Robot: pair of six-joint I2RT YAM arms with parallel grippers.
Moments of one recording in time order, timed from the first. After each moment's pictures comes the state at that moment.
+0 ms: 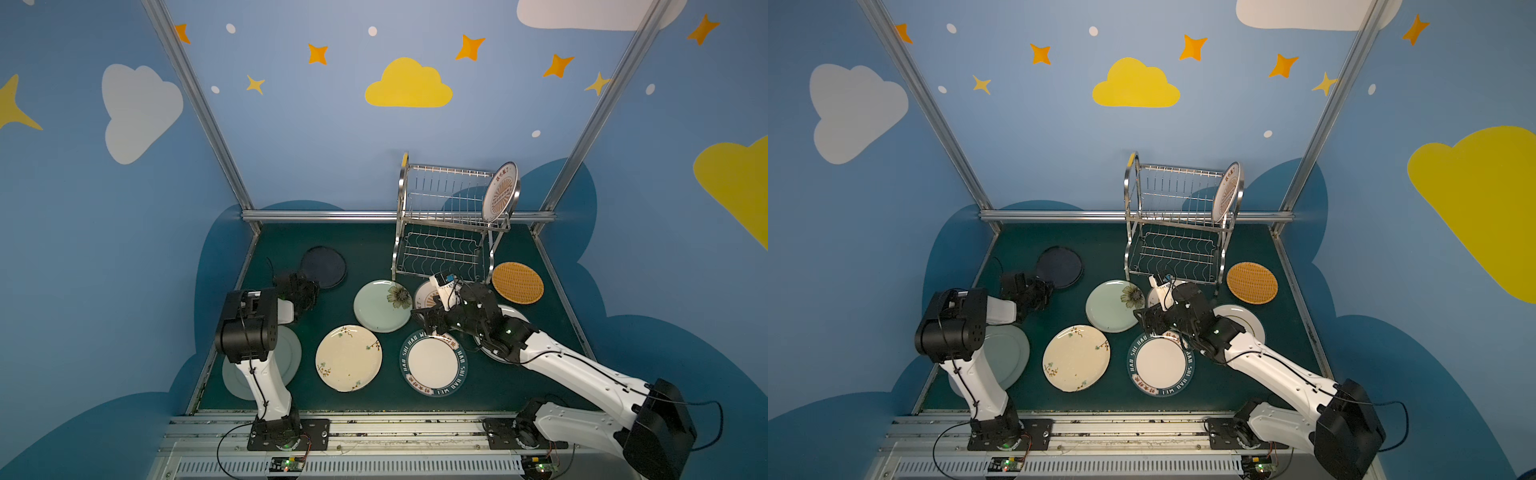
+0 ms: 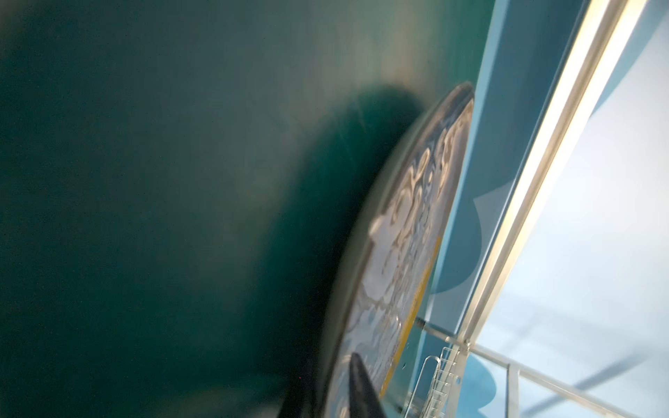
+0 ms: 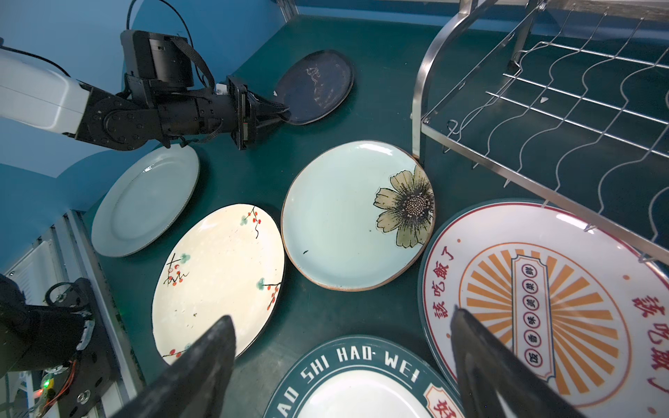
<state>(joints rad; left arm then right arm) 0.12 1.93 0.77 0.52 0.31 -1.37 0.78 1.15 0.77 -0.14 -0.11 0.24</state>
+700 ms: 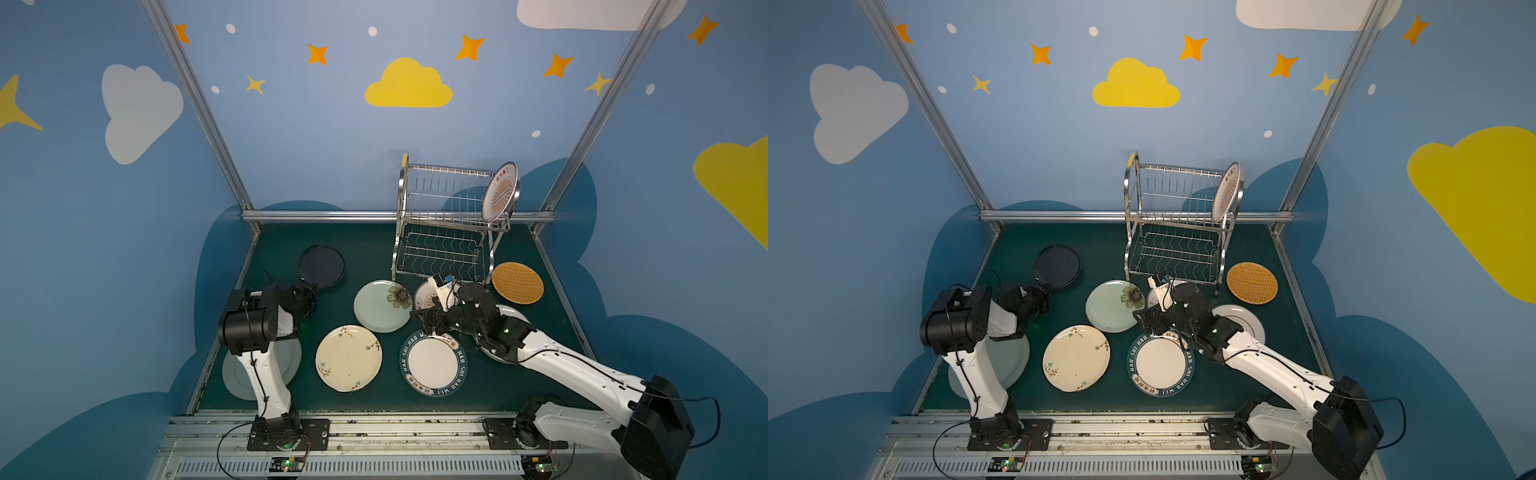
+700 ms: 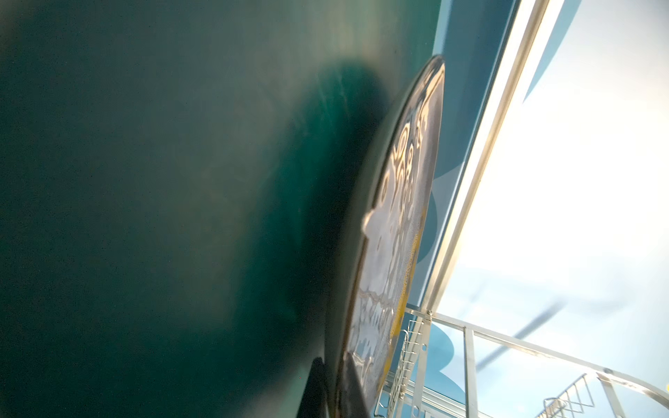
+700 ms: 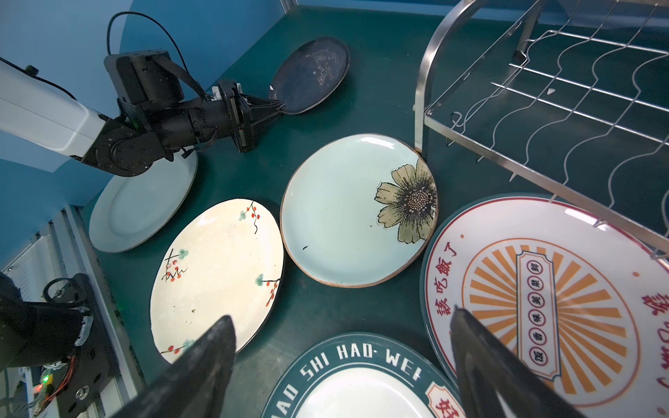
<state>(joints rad) 0.16 1.99 0.61 0.95 0.43 -1.44 0.78 1.17 0.77 -0.14 -0.12 0.24</state>
